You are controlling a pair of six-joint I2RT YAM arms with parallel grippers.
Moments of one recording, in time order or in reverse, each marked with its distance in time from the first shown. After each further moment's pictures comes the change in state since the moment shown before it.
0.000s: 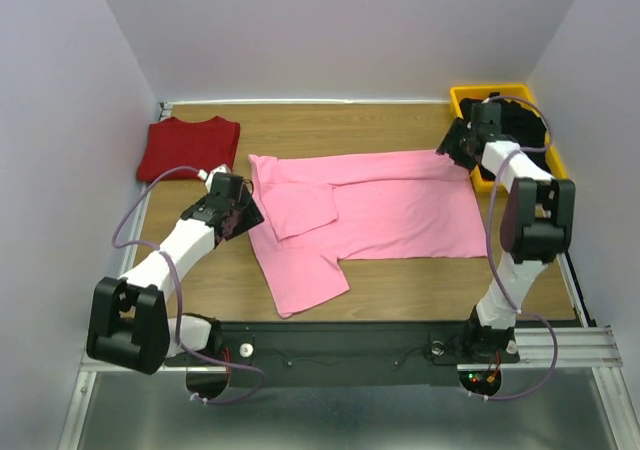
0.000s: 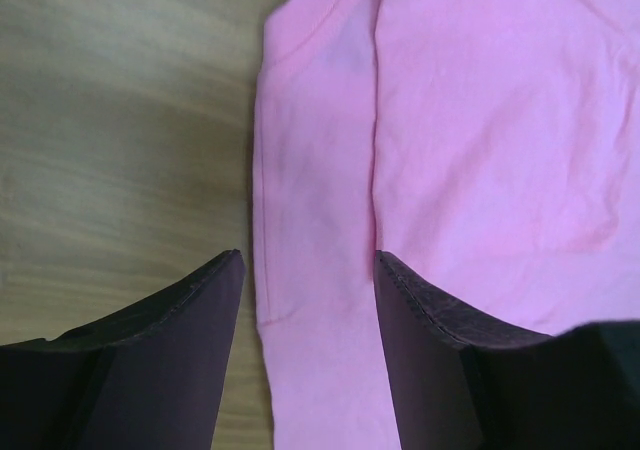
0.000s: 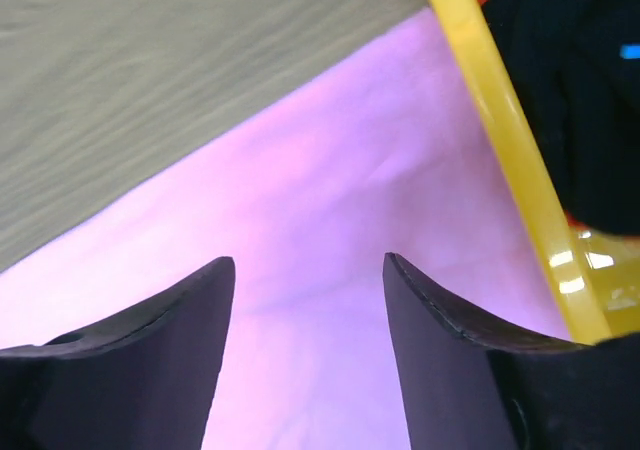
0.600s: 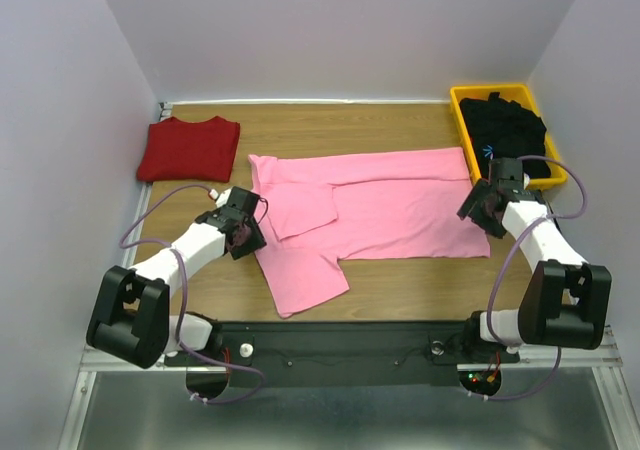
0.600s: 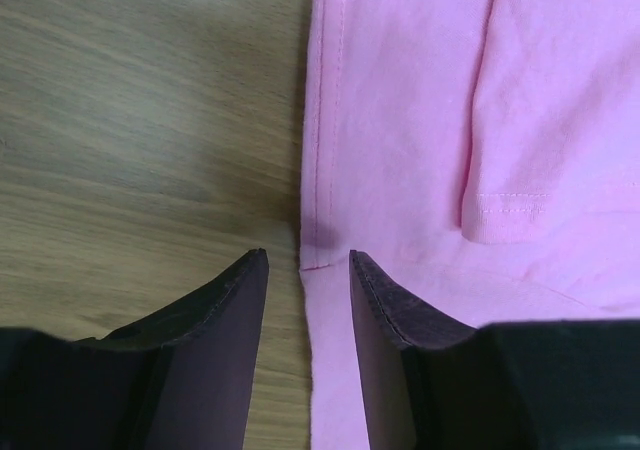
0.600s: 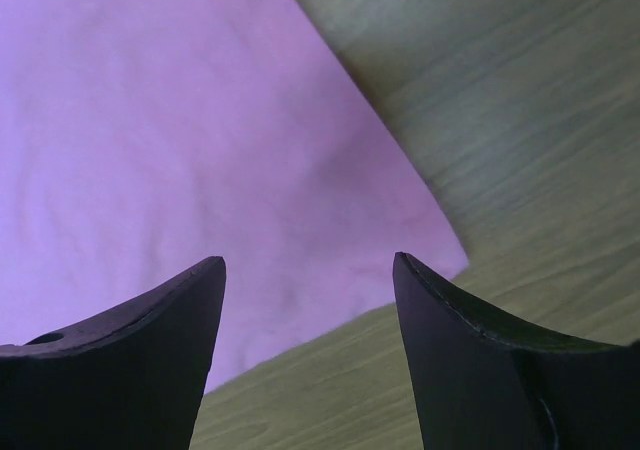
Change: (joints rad) left arm -0.117 0.023 -0.066 -0.131 -0.064 -0.082; right arm -0.051 -0.615 -0.570 -0.252 0.175 0.005
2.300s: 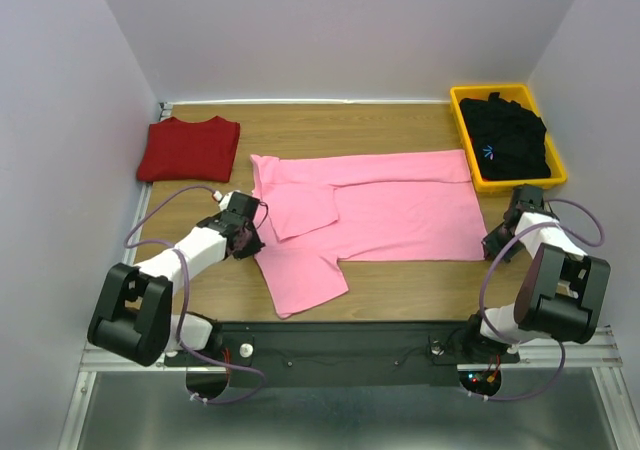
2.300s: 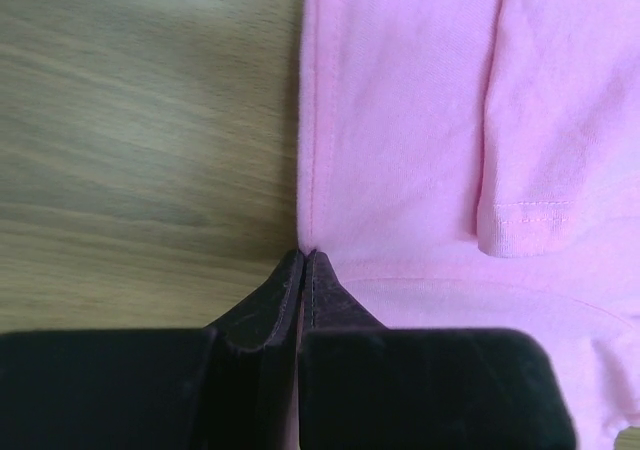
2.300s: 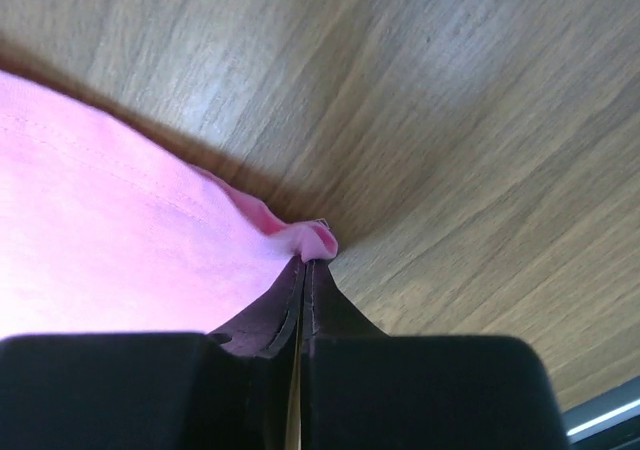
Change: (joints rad) left arm 0.004 0.032 -0.055 0.115 0.011 0.074; right arm -0.245 0.058 -0.156 -0.024 -0.015 0.122
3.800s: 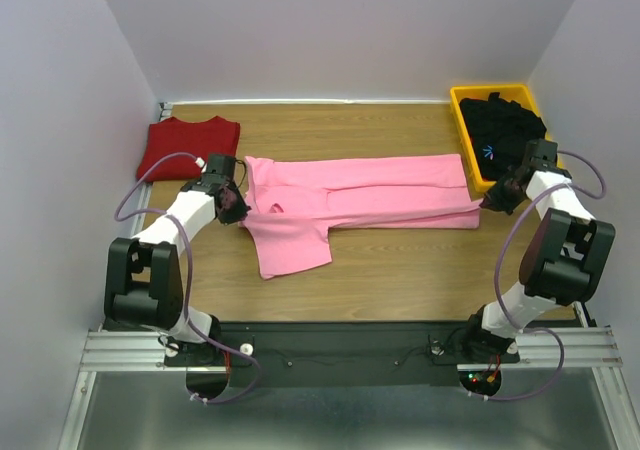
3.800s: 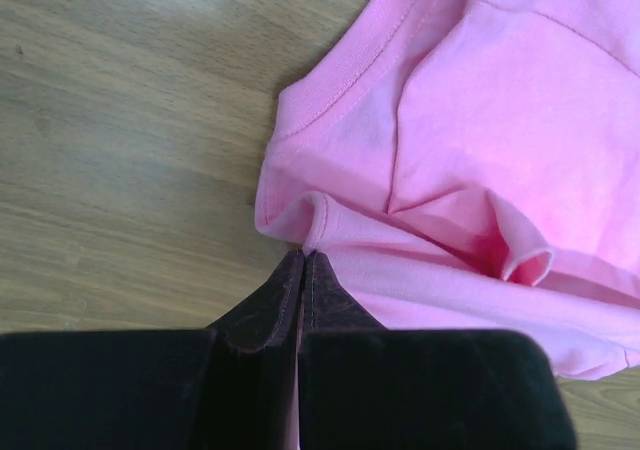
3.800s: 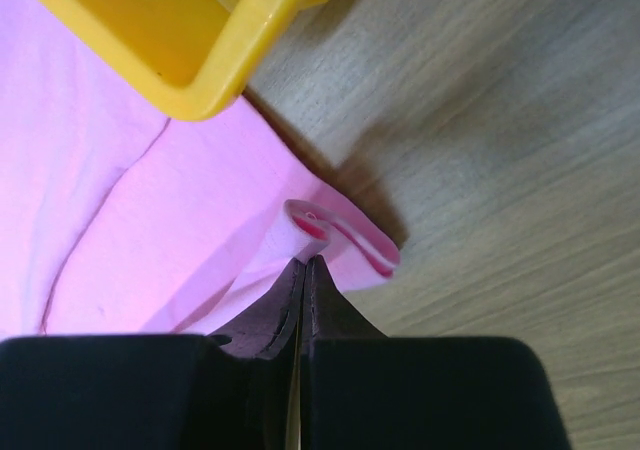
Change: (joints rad) left arm 0.216 0.150 0.294 -0.084 0.092 0.117; right arm 0.002 0.222 0.402 -0.015 -0.277 -0.039
